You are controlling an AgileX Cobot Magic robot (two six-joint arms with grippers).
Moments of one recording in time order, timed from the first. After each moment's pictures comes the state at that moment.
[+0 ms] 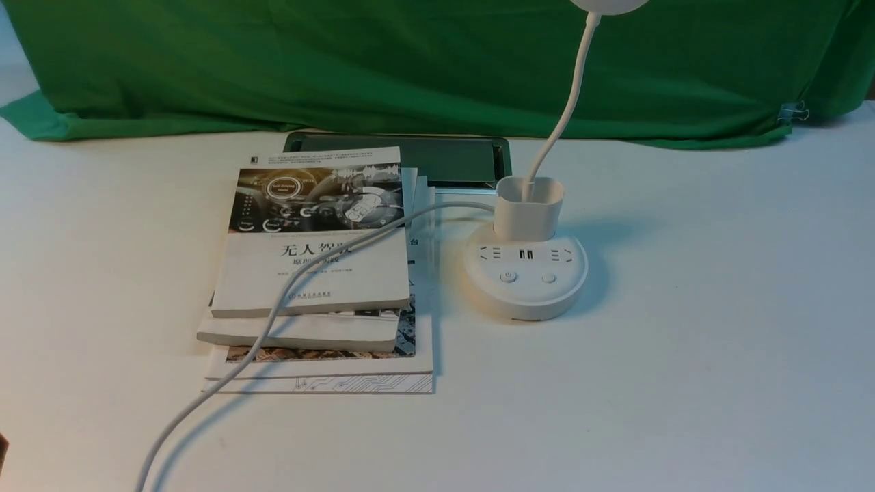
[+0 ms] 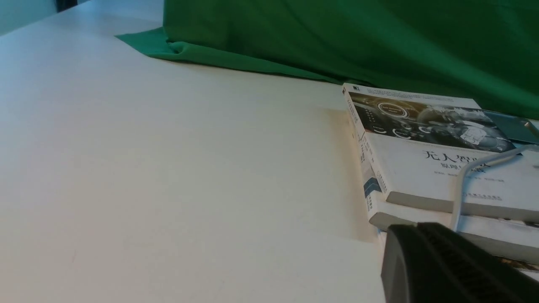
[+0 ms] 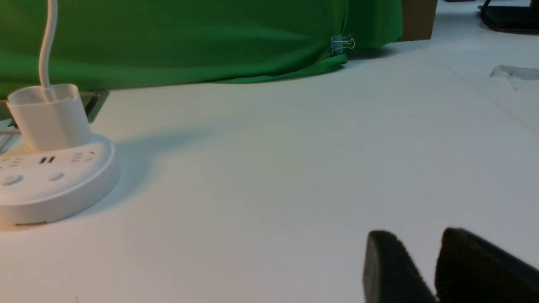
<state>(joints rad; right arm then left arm) -0.05 0.00 0.01 -0.08 0.23 0.16 0.03 0.00 0.01 -0.04 0.21 -0.14</state>
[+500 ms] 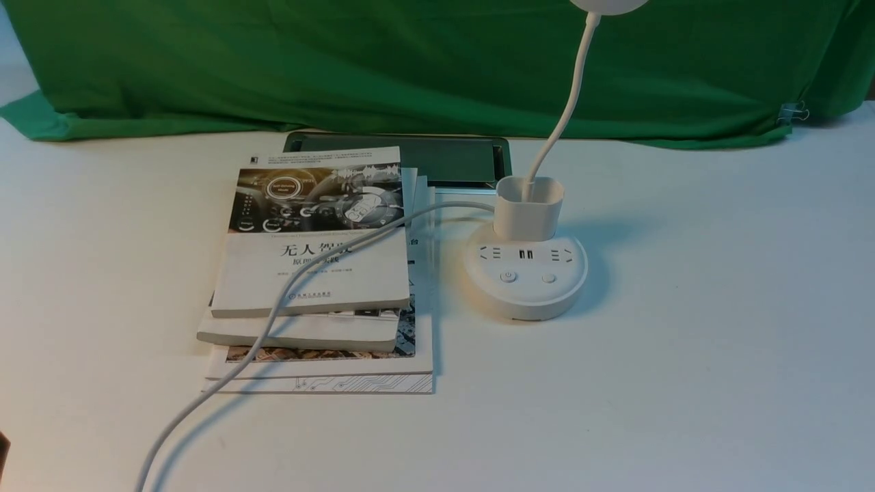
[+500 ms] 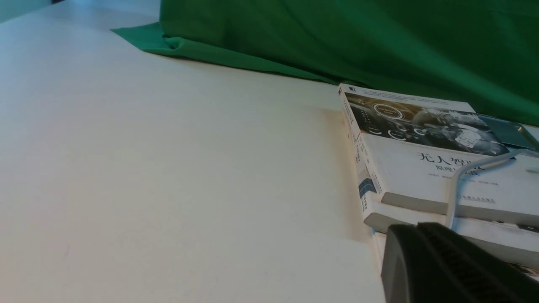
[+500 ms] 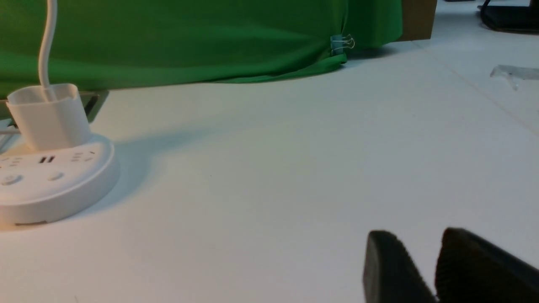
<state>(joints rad) -0.05 0.00 0.01 -0.08 0.23 0.16 0.03 0.00 0.01 -0.05 0.21 -0.14</state>
